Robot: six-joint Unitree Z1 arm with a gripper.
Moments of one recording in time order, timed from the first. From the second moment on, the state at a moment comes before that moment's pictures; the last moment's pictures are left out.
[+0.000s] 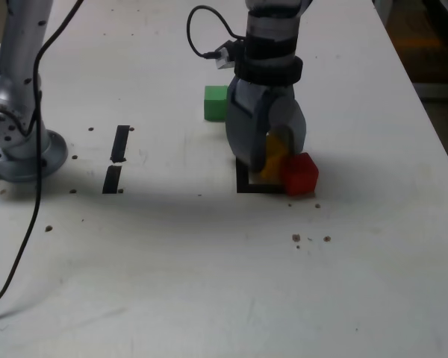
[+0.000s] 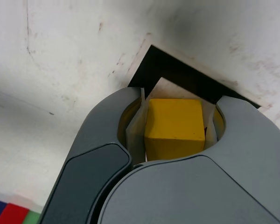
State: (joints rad) arm 0.04 1.99 -1.33 0.95 -0.21 -0.38
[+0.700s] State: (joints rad) arm 0.15 1.86 -1.40 1.08 0.00 -0.20
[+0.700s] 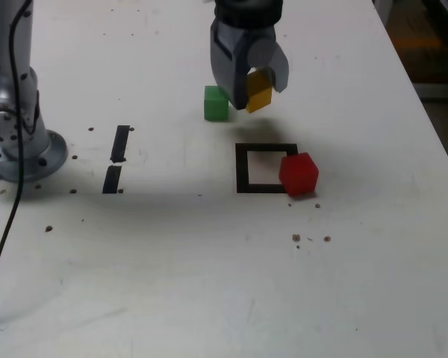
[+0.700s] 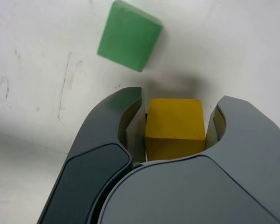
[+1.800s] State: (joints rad) arm 0.18 1.99 -1.47 1.05 -0.02 0.38
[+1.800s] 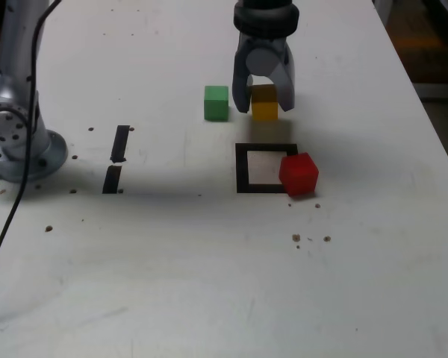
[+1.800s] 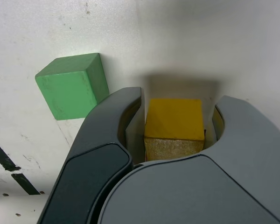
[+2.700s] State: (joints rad) arm 0.19 1.98 -1.43 0.96 -0.02 0.37
